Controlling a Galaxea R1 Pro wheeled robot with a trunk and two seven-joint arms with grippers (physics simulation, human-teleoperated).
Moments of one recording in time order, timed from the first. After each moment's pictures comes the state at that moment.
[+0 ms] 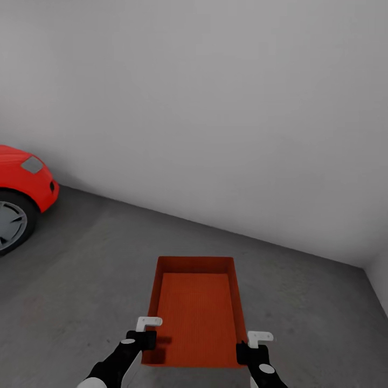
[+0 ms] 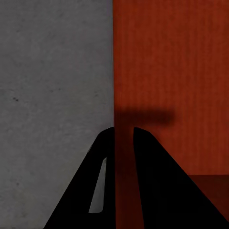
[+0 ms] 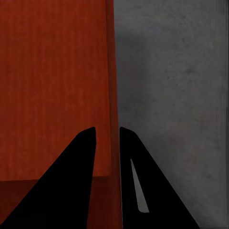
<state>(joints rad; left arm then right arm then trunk) -0.52 -0.11 0.00 -0.37 -0.05 0.12 0.09 -0.40 0.12 -0.07 -0.43 0.08 -0.06 -0.13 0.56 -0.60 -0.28</state>
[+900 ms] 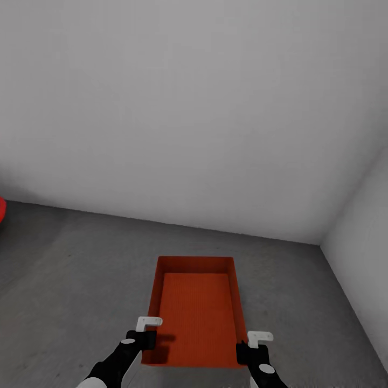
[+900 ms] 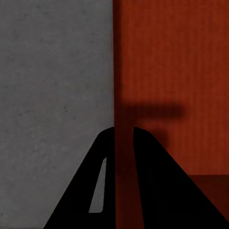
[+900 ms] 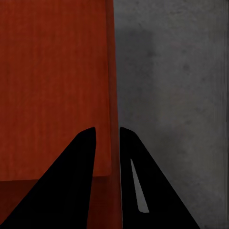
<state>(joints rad) -0.52 -0.11 0.00 -0.37 -0.05 0.12 0.09 -0.40 0.12 -0.07 -0.43 0.08 -0.06 -0.13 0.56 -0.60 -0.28</state>
